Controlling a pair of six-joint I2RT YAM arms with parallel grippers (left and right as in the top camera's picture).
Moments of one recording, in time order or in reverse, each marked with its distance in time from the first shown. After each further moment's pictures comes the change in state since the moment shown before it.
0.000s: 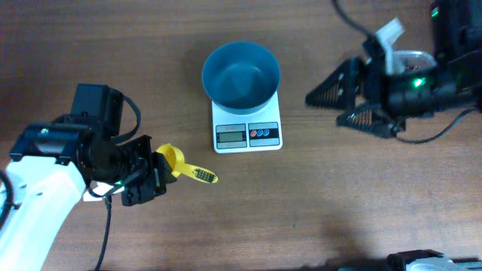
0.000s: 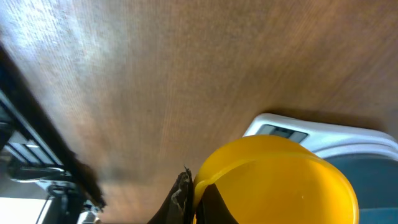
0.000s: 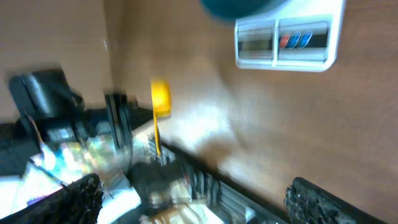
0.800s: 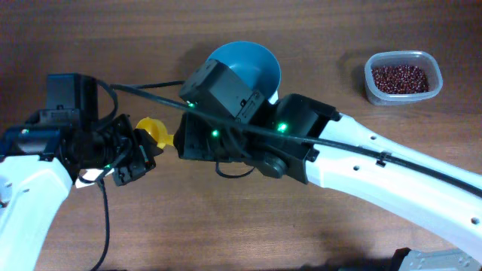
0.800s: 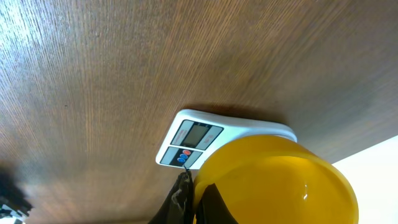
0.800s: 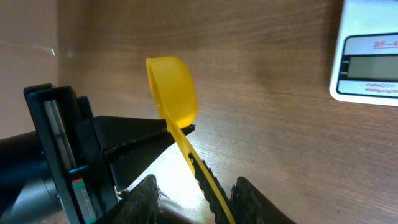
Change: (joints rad) left arm 0.117 0.004 0.000 0.179 -0.008 -0.070; right arm 0.861 0.261 -0.006 0.686 0.721 0.734
